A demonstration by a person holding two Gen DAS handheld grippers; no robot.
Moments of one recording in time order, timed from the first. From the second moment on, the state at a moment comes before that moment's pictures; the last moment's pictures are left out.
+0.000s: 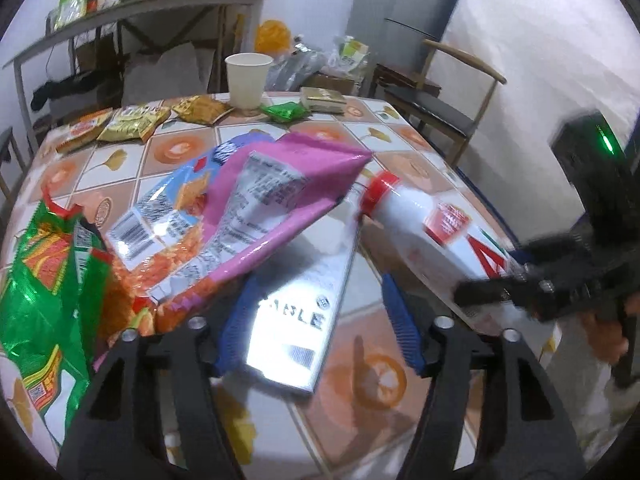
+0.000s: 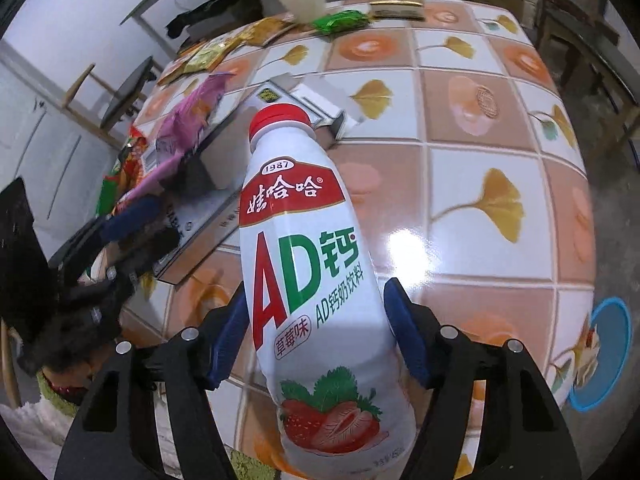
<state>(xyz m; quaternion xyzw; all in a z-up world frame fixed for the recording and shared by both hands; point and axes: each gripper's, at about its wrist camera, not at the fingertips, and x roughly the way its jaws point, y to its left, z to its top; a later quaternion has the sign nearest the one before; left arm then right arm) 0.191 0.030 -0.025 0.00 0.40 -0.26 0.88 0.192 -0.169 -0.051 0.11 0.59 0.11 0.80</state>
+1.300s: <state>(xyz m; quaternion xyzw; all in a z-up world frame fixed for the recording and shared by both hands) 0.156 -0.018 -0.050 0.05 0.50 -0.25 0.83 0.127 -0.236 -0.057 0.21 0.56 0.05 0.80</state>
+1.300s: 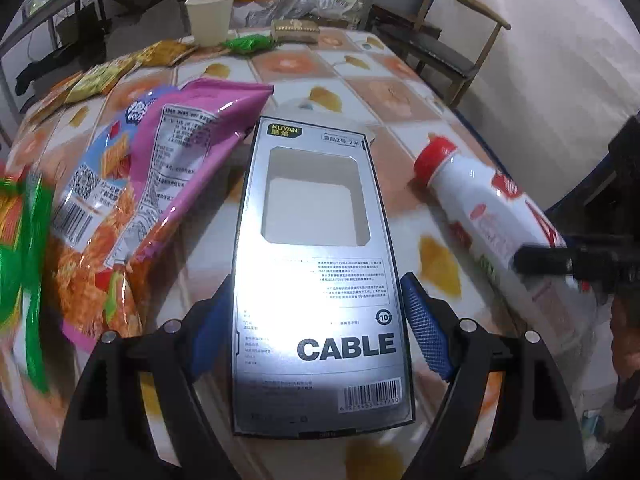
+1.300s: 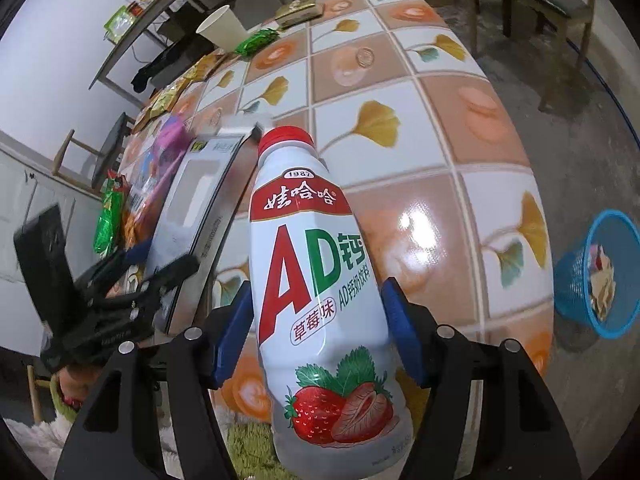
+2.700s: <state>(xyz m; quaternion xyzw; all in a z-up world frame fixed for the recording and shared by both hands) 0.127 -0.043 -0.056 0.07 0.53 -0.24 0.81 0.120 -0.234 -0.064 0.21 0.59 0.04 0.78</state>
